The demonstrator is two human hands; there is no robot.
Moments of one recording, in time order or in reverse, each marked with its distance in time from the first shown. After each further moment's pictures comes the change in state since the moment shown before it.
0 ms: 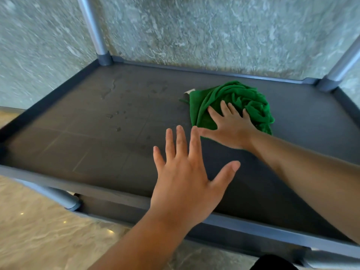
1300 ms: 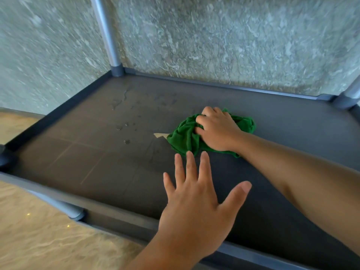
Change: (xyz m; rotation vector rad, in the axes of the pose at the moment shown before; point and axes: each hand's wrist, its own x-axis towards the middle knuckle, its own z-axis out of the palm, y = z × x) left_hand 0.004 -0.004 -0.008 -0.123 -0.236 -0.121; right_hand 0.055 -0.045 -0.010 -0.028 0.246 -0.313
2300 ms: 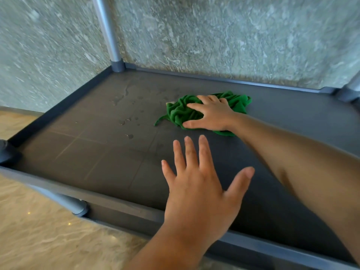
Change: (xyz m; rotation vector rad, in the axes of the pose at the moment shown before) left_hand 0.000 -0.005 0.002 0.065 0.173 0.010; right_hand 0.035 0.005 -0.004 0.052 -0.182 0.043
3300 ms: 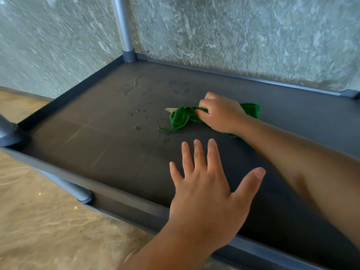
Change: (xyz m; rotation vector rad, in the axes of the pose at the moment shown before) left_hand 0.001 0.002 -0.003 -0.105 -0.141 -0.068; right_hand 0.002 -0.013 0.010 0.040 0.260 -0.133
